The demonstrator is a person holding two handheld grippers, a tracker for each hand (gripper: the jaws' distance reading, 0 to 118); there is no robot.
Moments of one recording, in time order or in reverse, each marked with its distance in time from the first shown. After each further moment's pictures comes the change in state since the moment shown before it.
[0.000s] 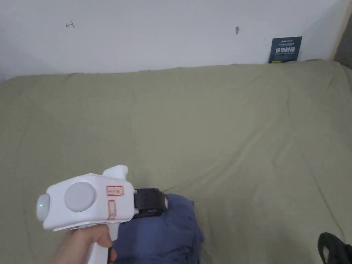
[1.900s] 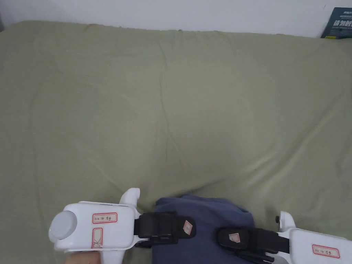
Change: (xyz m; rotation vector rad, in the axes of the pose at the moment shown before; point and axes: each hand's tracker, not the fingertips) left arm -0.155 -0.006 -0.101 -0.193 -0.541 0.149; right arm -0.065 -0.097 -0.305 -0.856 1.070 -0.806
